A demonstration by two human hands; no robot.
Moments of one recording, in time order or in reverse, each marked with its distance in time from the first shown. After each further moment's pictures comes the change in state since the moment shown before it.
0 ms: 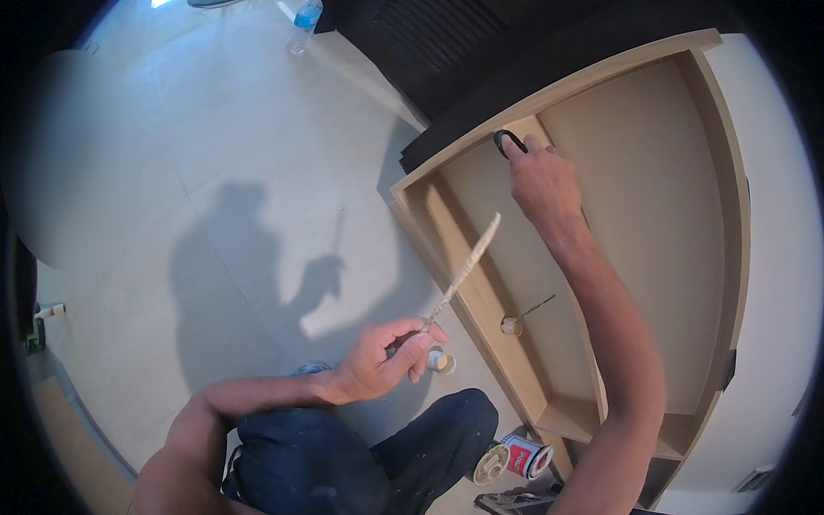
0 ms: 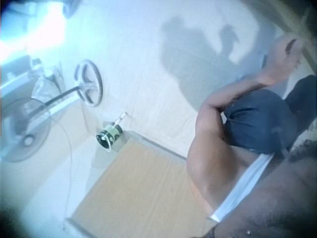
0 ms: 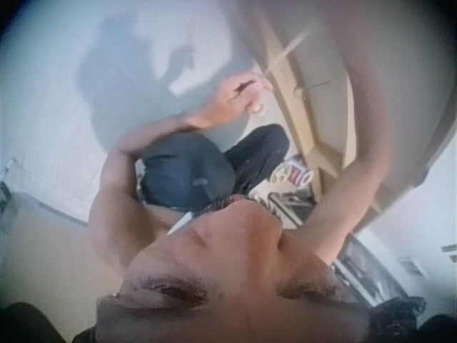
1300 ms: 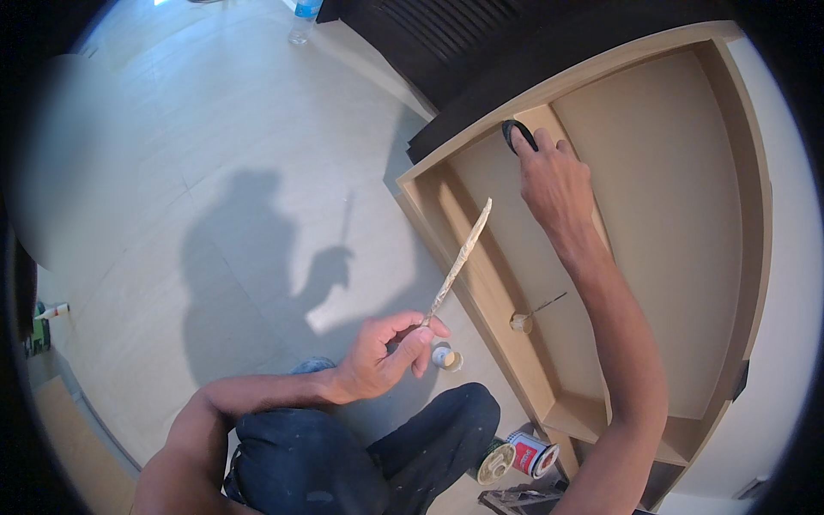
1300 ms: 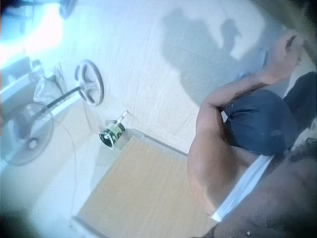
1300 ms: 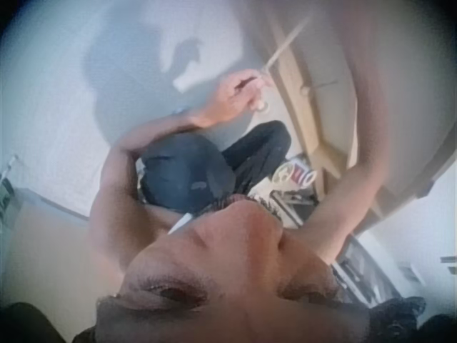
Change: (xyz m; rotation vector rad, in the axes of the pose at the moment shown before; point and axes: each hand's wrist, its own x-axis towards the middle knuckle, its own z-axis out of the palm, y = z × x) left_hand 0.007 -0.009 -0.002 -0.026 0.043 -0.079; right_hand -0.010 -0.002 0.014 0.017 0.101 -0.004
